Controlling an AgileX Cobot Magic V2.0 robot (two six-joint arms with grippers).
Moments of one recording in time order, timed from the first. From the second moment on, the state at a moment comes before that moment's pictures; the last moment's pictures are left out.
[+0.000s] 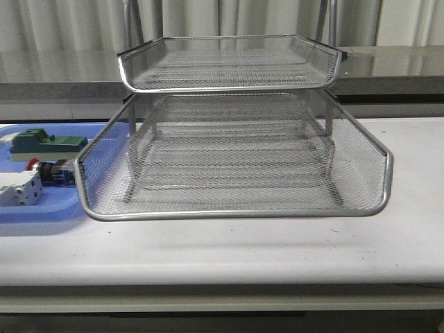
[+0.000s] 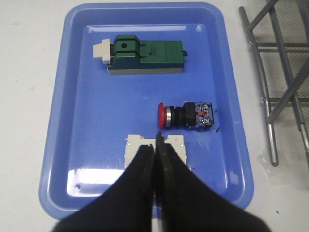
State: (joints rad) left arm -0.02 1.40 -1.13 -0.01 0.62 -0.02; right arm 0.07 0.49 -0.80 -0.02 1.07 -0.06
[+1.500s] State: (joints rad) left arm -0.02 2.00 -1.76 -0.09 1.06 0.78; right arm 0.07 0.49 -0.80 -0.02 1.07 -0.06
